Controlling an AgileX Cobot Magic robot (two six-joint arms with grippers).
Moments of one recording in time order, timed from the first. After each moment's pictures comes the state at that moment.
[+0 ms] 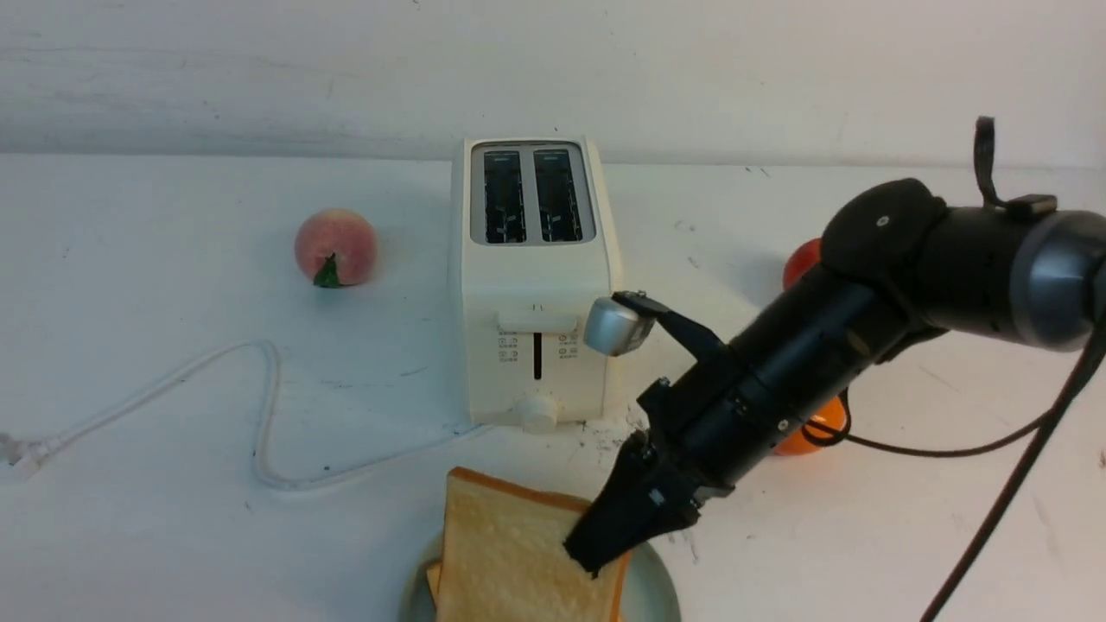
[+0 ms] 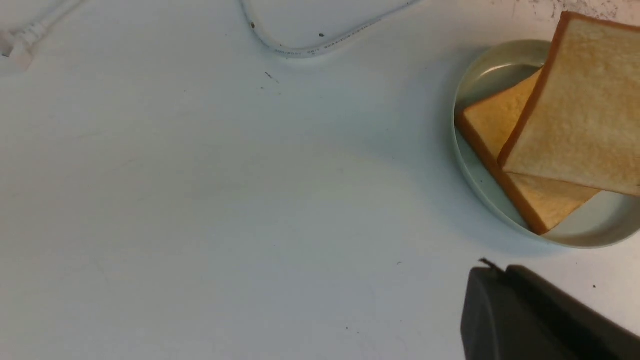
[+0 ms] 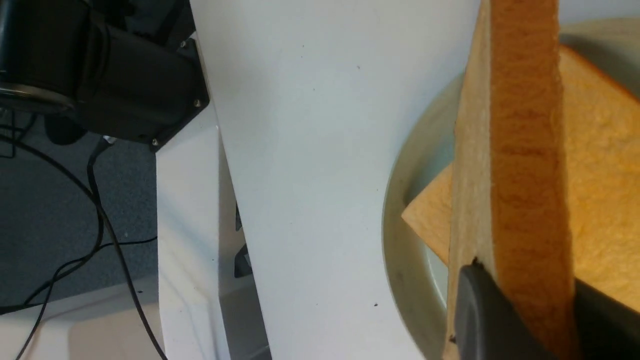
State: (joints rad) right arm 0.41 1.89 -1.30 1.00 1.19 -1.05; left arm -0.47 0.47 -0.66 0.07 1.03 -0.40
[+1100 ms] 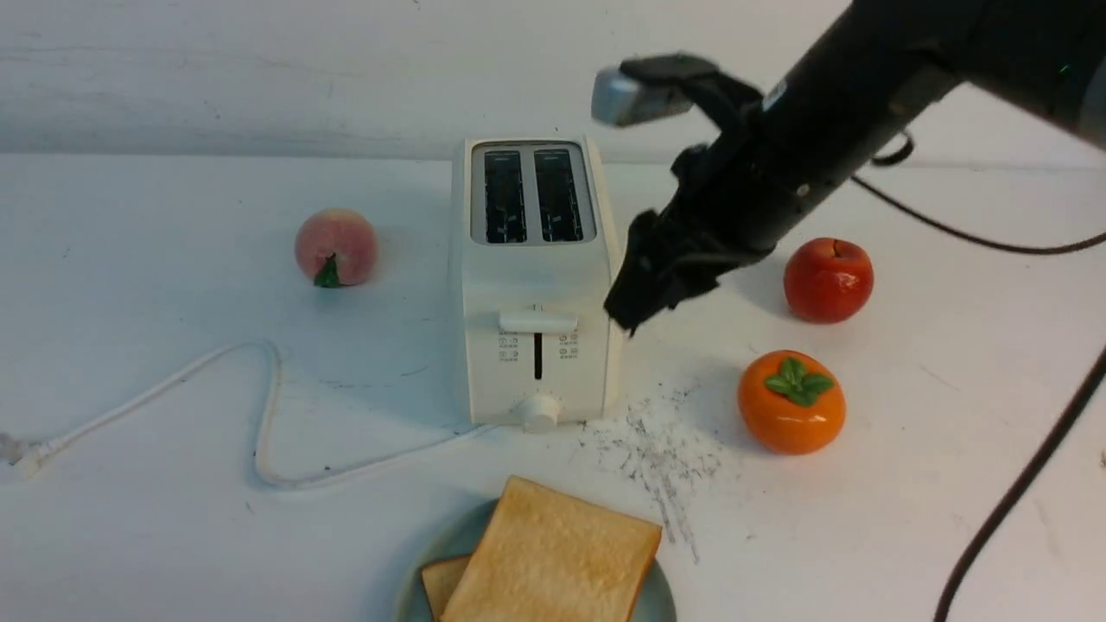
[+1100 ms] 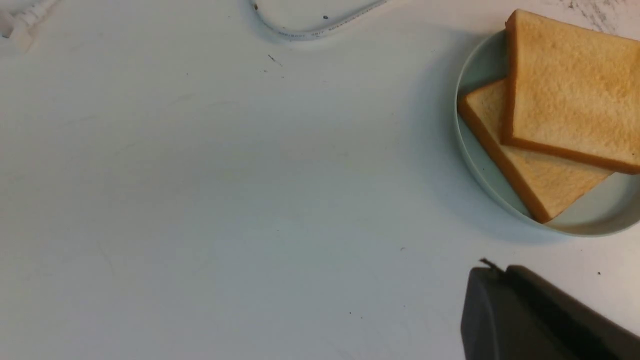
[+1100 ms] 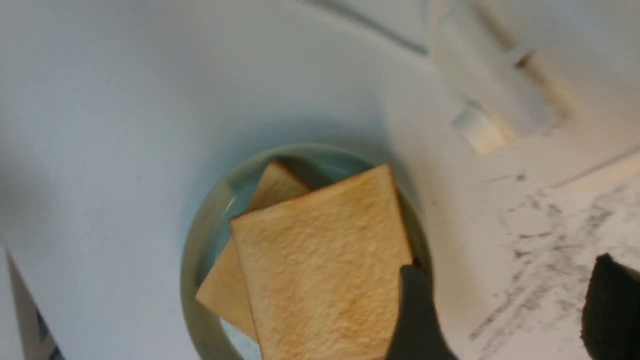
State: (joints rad) right arm 0.41 1.84 -1.85 0.48 1.23 -0.45; left arm -0.47 0.47 -0.66 0.07 1.05 -0.40
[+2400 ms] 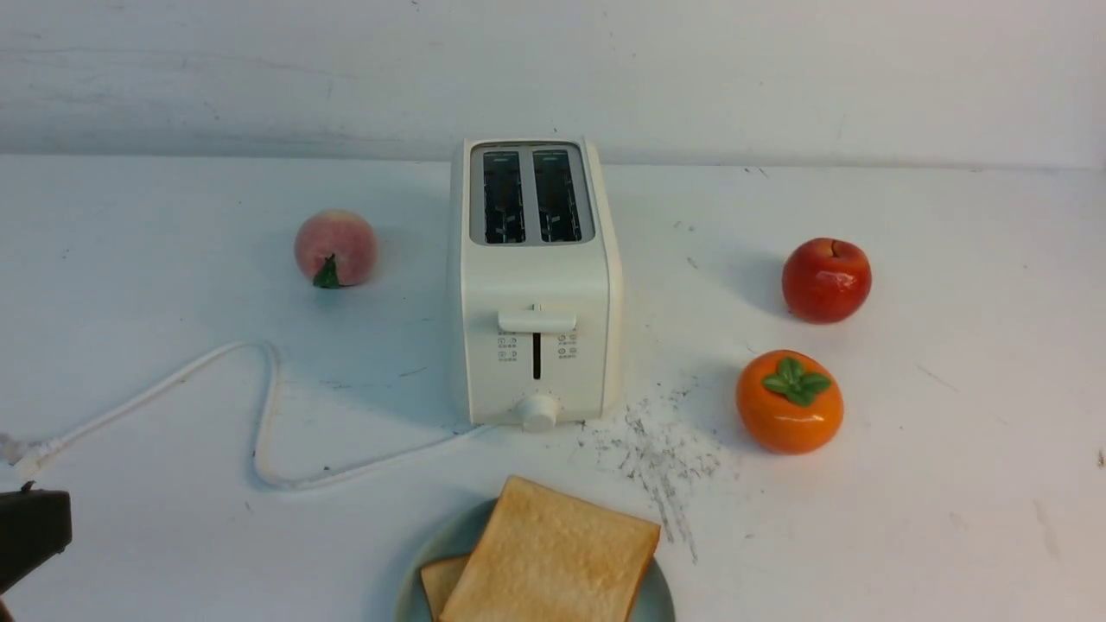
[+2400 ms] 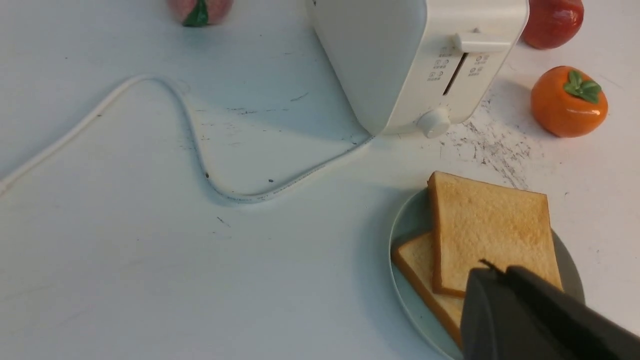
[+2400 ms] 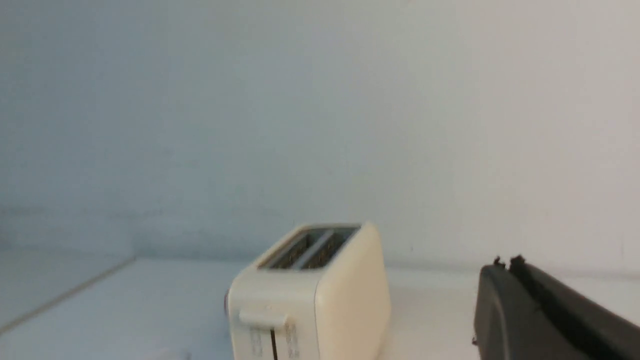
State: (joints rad) right arm 0.41 0.06 -0.17 0.22 -0.13 -0.09; left arm -0.47 0.47 -0.66 0.07 0.76 -0.40
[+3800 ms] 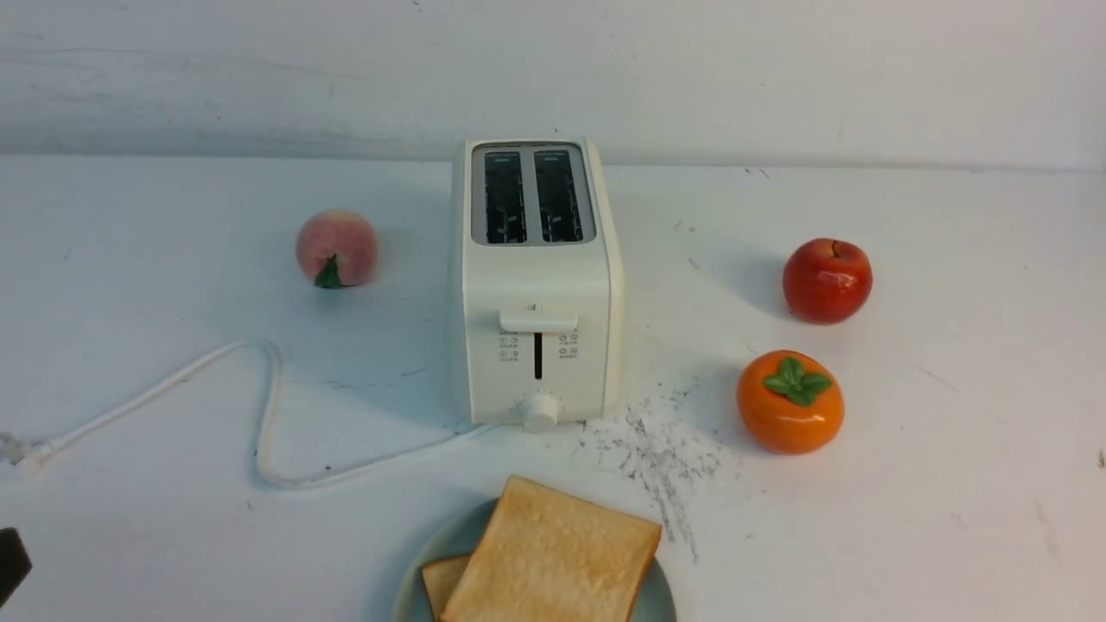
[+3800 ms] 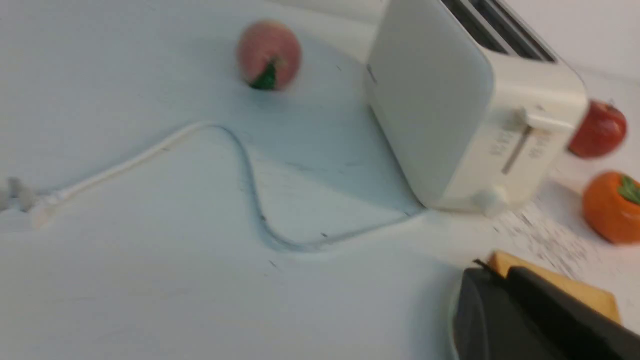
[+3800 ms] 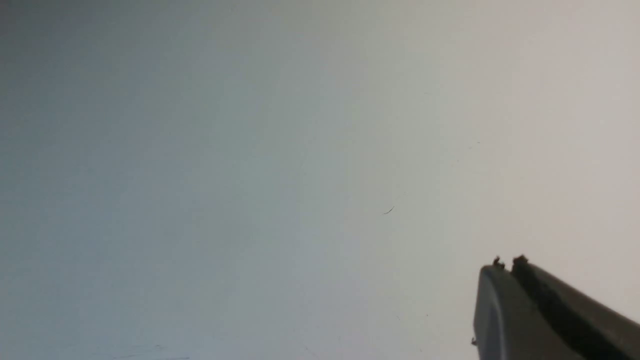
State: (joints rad) right arm 0.41 -0.01 -0.08 0.23 -0.45 -0.09; left arm -0.21 0.17 -0.27 0.03 0.41 -0.39
